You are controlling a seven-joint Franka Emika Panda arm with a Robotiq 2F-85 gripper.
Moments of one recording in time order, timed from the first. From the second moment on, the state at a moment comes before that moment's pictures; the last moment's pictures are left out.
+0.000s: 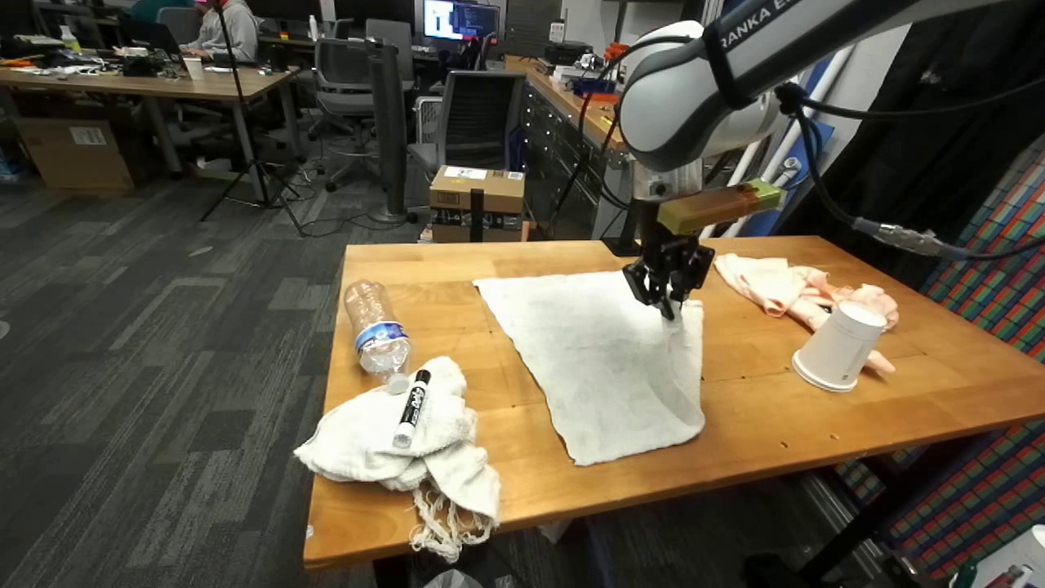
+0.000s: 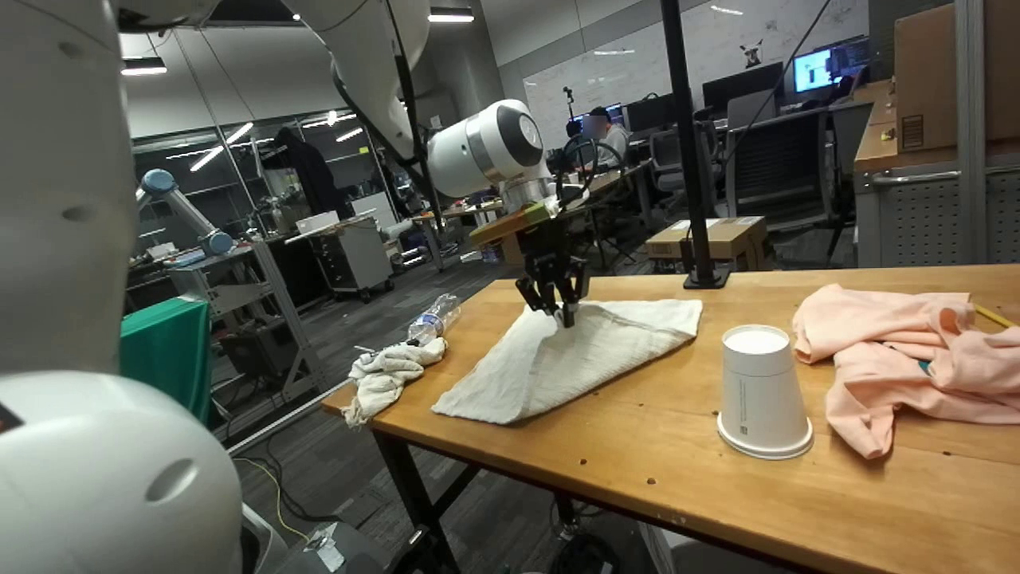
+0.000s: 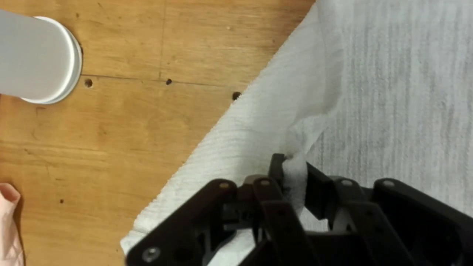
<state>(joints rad) 0.16 0.33 0.07 -1.94 -0.23 1.99 0.22</state>
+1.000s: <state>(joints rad) 0.28 0.58 0.11 -1.47 -0.17 1.85 0.24</state>
